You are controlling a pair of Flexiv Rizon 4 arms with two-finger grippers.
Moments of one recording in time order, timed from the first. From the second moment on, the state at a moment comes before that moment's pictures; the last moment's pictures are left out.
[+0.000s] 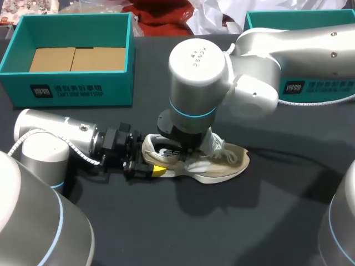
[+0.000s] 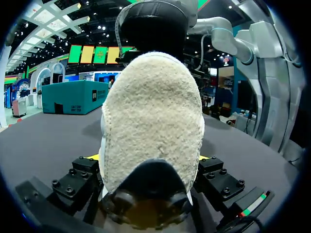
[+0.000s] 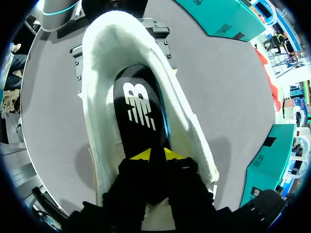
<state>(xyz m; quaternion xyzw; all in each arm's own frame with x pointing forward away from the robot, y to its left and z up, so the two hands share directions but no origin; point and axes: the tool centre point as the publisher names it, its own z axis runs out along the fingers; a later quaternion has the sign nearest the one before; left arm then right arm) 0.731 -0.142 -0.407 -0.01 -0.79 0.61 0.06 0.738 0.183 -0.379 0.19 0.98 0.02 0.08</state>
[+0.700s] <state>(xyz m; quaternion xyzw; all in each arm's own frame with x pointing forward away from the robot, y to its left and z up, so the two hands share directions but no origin) 0.731 -0.142 -0.408 -0.01 -0.79 0.61 0.06 0.737 0.177 -0.394 0.18 0.98 0.03 0.04</state>
